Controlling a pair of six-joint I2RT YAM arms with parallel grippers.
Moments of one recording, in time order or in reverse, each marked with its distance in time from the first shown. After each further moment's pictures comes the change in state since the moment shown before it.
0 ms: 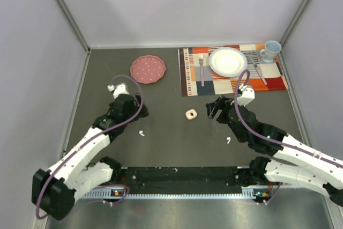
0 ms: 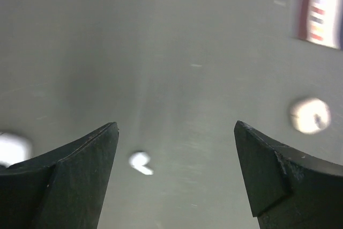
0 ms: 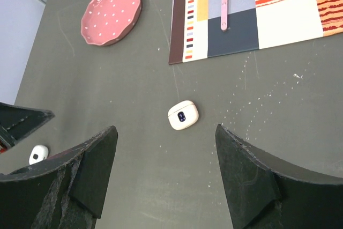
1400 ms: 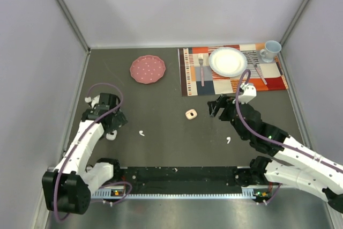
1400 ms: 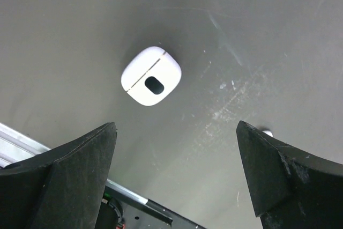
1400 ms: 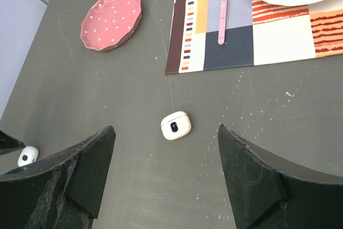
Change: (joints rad) left arm 0.423 0.050 0.070 -0.530 -0.032 -0.018; right arm -0.081 -0.030 -0.038 0.083 -0.084 -0.119
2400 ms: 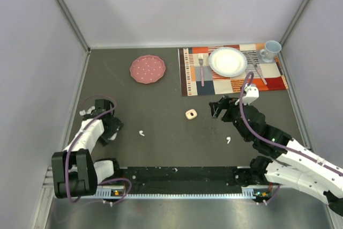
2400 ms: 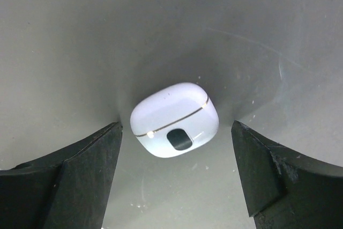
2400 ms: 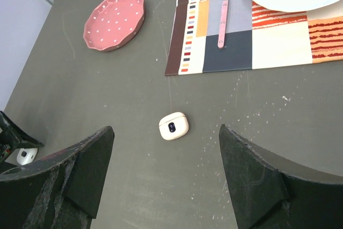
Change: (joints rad) left arm 0.201 0.140 -0.188 0.249 0.069 -0.110; right arm -0.017 -0.055 -0.027 0.007 -0.032 -0.047
